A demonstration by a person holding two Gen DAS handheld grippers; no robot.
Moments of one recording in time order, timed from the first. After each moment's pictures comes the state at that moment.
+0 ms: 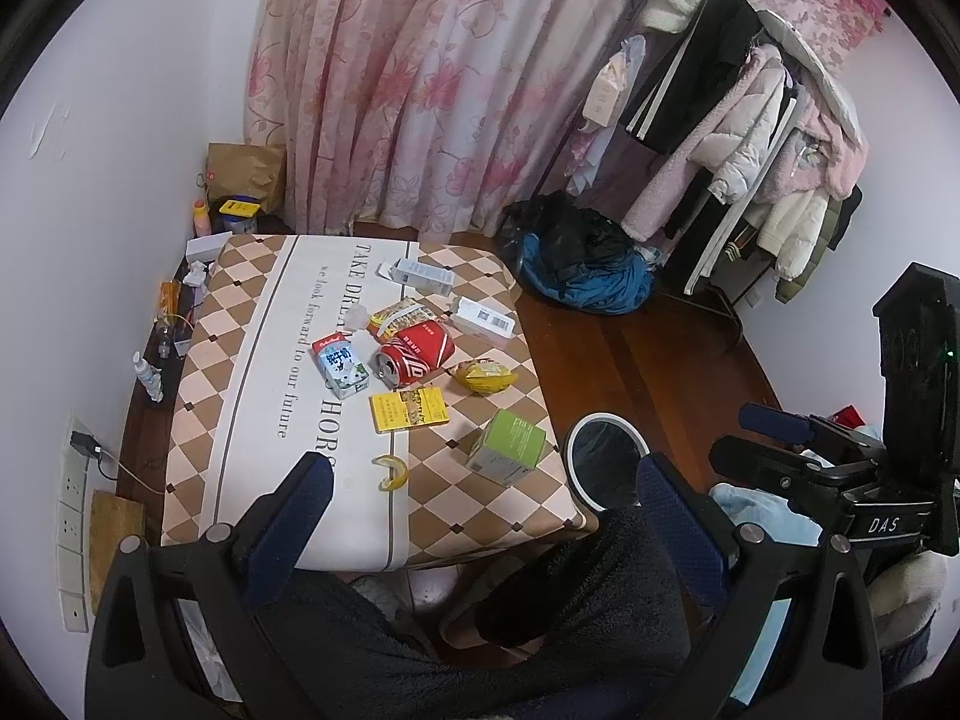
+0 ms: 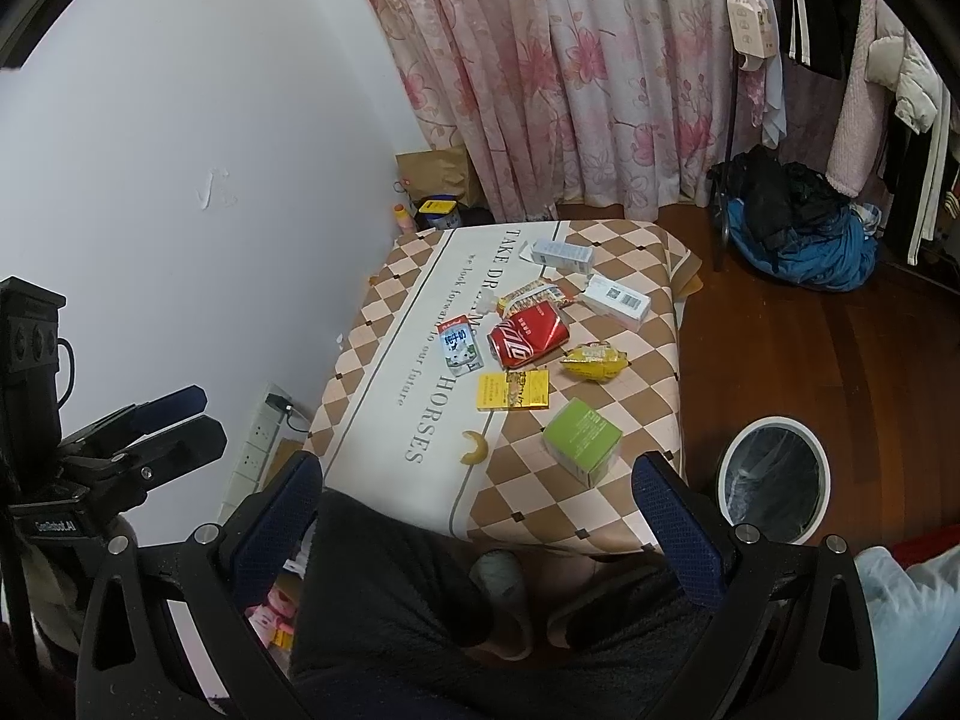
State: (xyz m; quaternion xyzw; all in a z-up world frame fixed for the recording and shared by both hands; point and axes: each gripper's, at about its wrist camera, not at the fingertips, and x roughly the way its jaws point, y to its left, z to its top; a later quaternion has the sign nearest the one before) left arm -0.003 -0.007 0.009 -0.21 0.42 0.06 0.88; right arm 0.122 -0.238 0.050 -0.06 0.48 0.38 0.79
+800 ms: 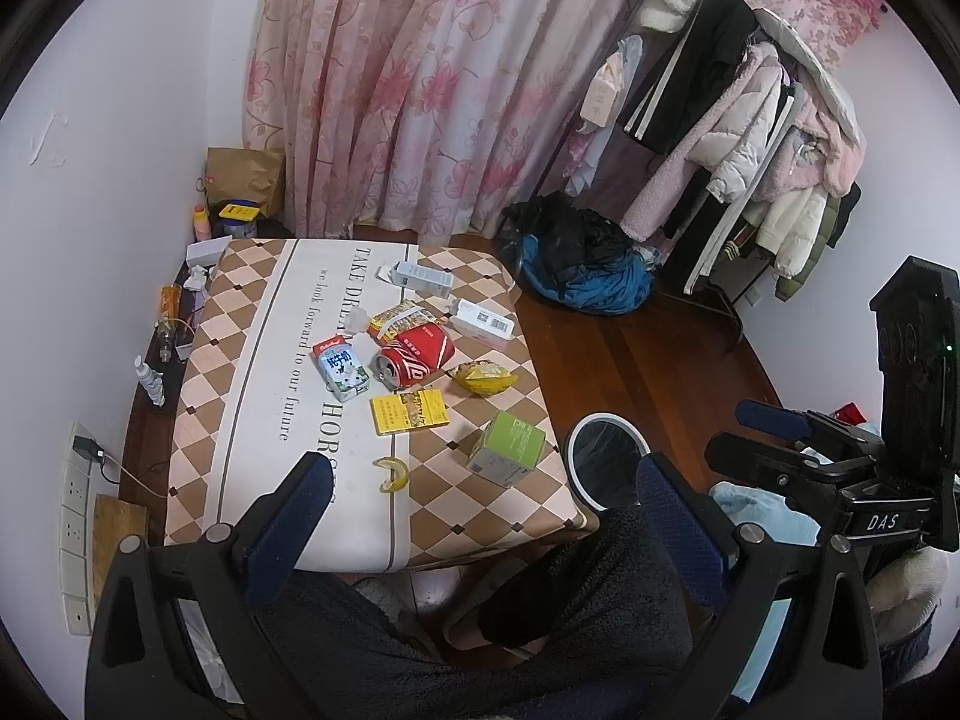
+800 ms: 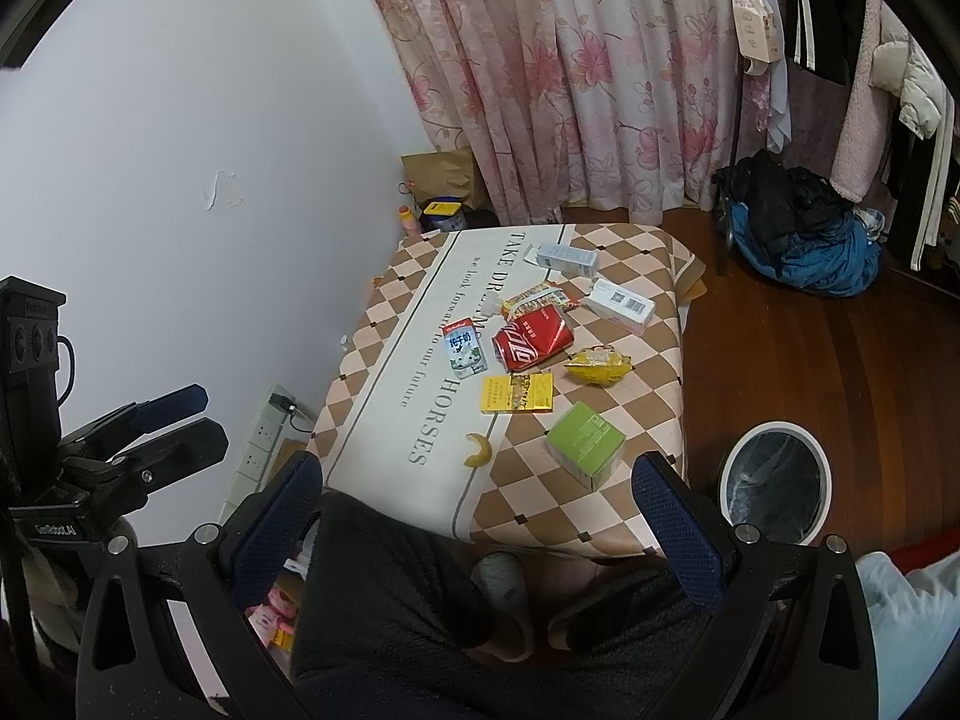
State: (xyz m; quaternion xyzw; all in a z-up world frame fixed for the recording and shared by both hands) left arm -0.004 -0.009 0.009 -0.21 0.41 0.06 0.88; right arm 0.121 -0.237 0.051 -0.06 0.48 0.38 0.79
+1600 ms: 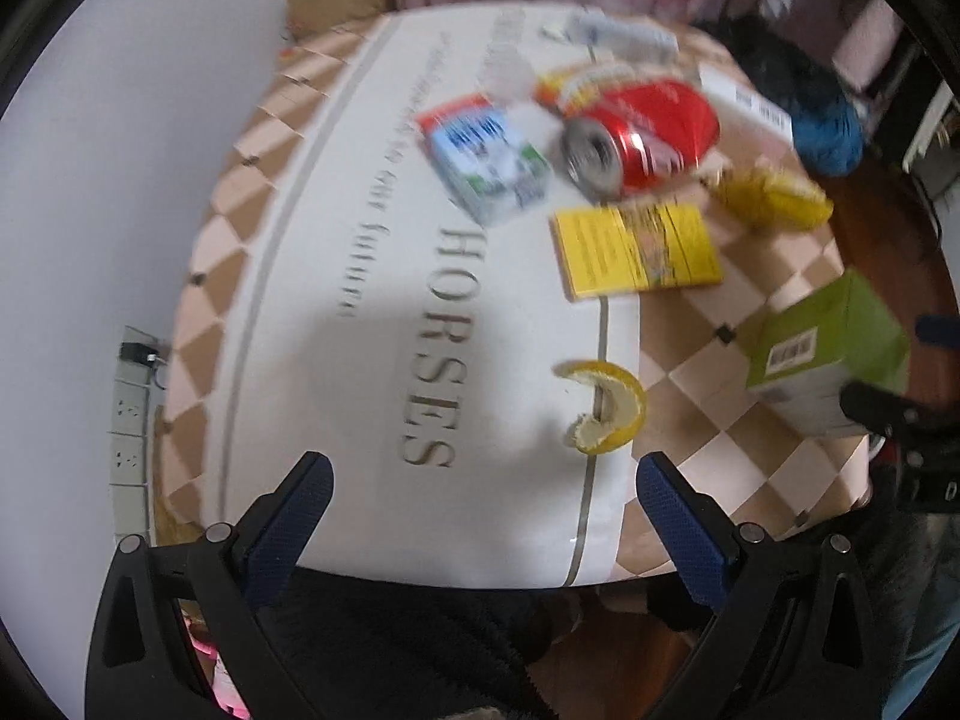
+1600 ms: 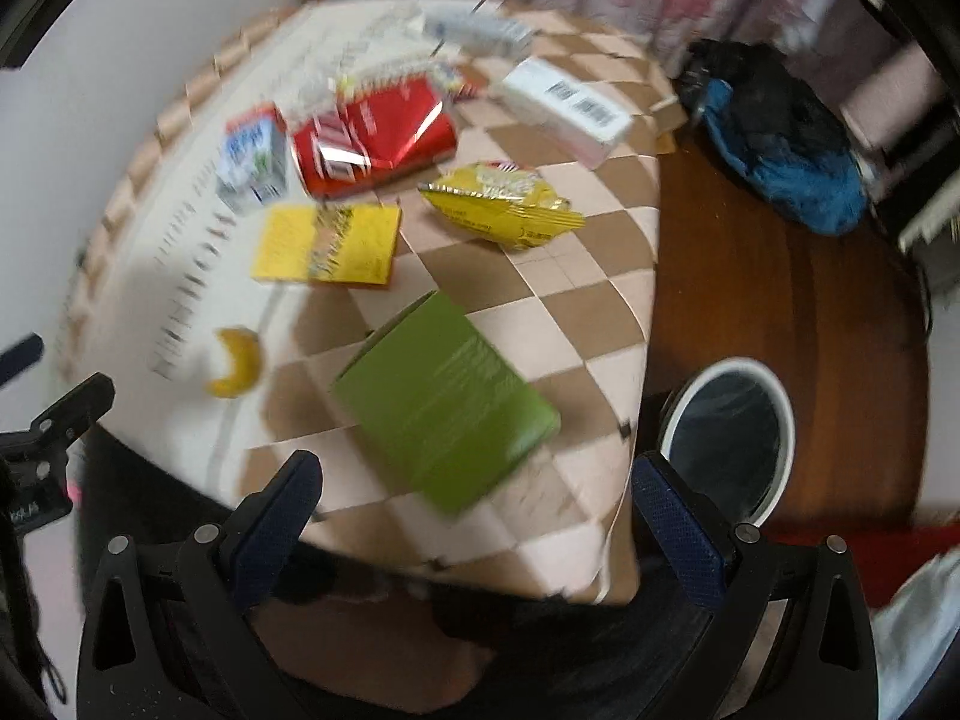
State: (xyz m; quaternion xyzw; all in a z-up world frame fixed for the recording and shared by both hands) left arm 0.091 0.030 -0.249 -0.14 0.61 0.20 0.75; right arm 0.237 -0.146 -0.209 -0.27 0.59 0.27 0.71
